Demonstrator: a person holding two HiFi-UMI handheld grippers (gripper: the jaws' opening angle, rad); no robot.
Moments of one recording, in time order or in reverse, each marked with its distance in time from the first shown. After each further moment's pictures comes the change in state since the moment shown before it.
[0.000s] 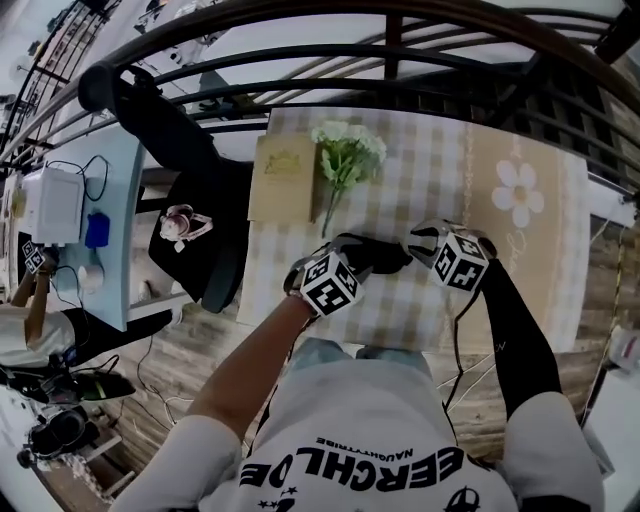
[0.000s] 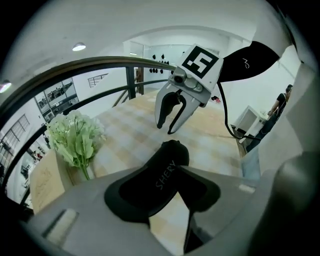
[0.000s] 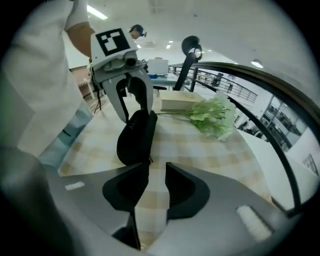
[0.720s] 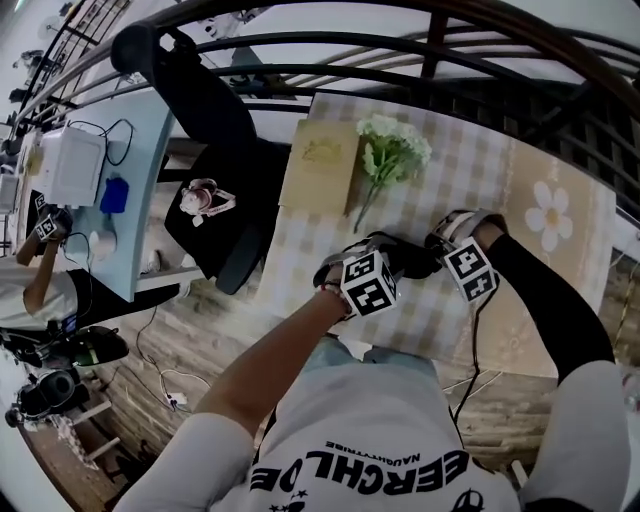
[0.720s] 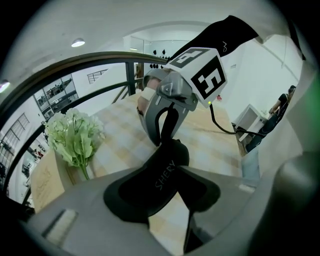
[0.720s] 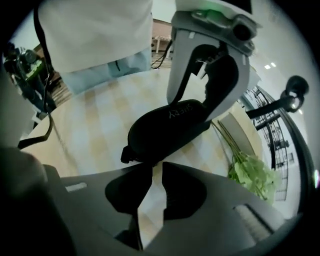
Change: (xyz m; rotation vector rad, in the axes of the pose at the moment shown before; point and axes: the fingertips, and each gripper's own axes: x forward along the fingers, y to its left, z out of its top) left arm 0.003 0.000 0.002 -0.008 0.045 -0.001; right arm 0.041 0.017 -0.002 -0.951 0.231 0.209
